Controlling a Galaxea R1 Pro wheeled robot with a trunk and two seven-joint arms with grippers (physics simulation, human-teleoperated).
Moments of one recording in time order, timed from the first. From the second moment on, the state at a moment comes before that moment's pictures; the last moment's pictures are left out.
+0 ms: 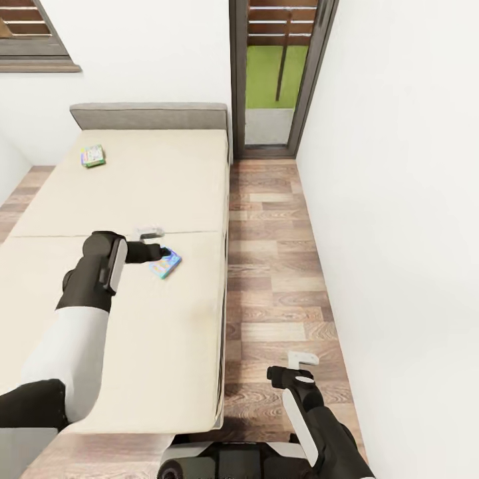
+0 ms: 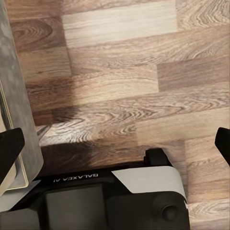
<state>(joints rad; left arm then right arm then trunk) -1.10 0.04 0.14 -1.03 -0.10 1.04 -0.20 -0.39 0.17 0.17 -1.06 -0.22 0.54 -0.40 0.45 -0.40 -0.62</state>
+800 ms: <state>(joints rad) -1.60 0.16 0.13 -0.39 -0.24 1.04 -0.14 -0.39 0.17 0.17 -1.07 -0.22 0.54 -0.40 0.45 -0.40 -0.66</state>
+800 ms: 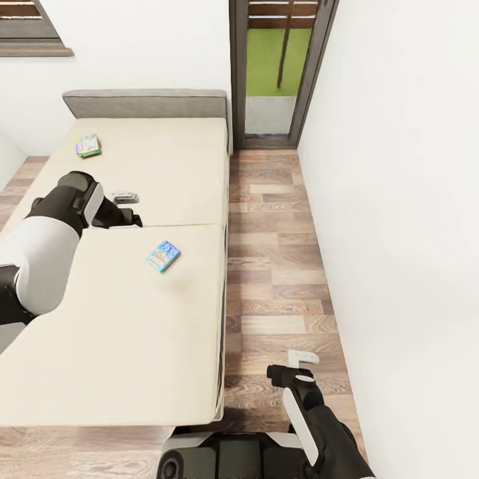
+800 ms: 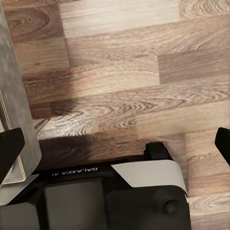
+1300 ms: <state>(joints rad) -1.61 0.18 0.14 -0.39 -0.23 1.03 -0.13 -0.39 0.17 0.25 -1.27 -0.22 0.59 -0.41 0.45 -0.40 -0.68</state>
